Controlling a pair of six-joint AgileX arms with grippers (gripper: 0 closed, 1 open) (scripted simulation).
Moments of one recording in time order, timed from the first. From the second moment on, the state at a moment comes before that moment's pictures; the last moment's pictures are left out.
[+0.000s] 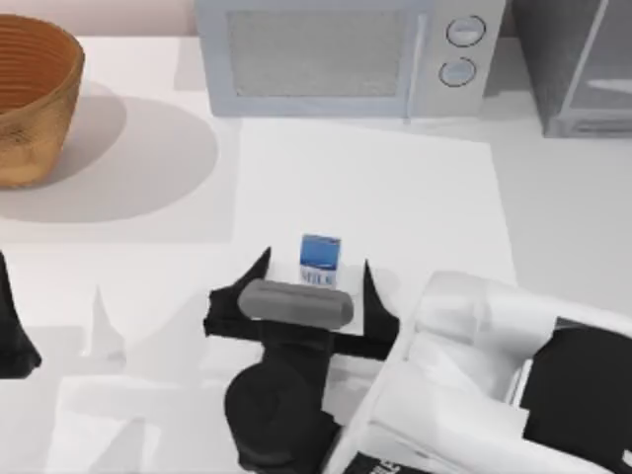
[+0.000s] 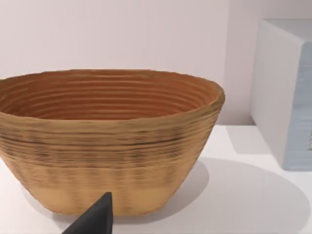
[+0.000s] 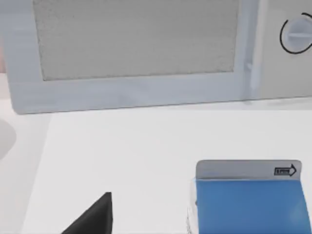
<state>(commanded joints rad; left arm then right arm) 0.00 0.00 0.00 0.00 0.00 0.00 1.12 2.49 1.10 1.35 1.33 0.04</state>
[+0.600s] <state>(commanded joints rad) 0.00 0.00 0.00 0.00 0.00 0.00 1.04 2.51 1.15 1.34 1.25 0.03</state>
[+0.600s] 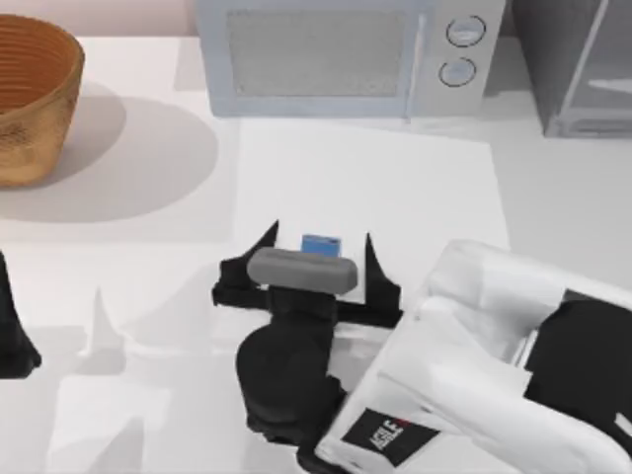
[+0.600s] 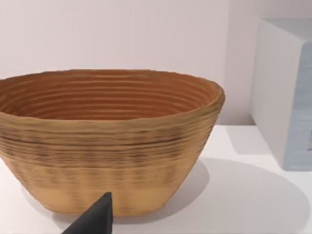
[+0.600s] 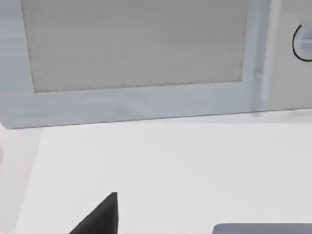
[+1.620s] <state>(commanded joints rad) 0.00 0.00 0.00 0.00 0.00 0.00 1.04 2.51 1.15 1.34 1.25 0.03</state>
